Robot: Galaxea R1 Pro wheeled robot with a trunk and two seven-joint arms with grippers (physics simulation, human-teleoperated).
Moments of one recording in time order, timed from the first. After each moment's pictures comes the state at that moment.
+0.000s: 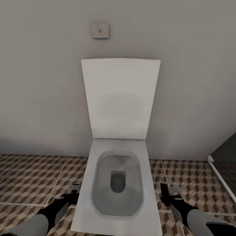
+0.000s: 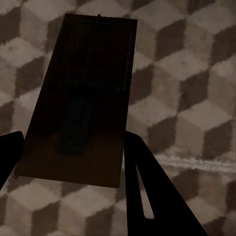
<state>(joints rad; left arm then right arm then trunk) -0.65 0.11 -0.33 -0.23 0.38 0.09 0.03 -0.73 -0.10 -0.01 -0.03 0.06 0.02 -0.12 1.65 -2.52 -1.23</state>
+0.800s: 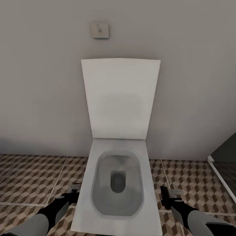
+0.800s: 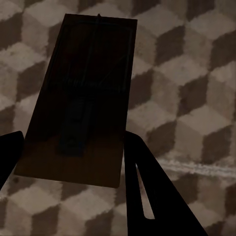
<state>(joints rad) -0.65 0.10 -0.33 -0.24 0.38 0.10 0.03 -0.73 -0.10 -0.01 0.00 0.06 0.03 -0.11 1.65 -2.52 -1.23</state>
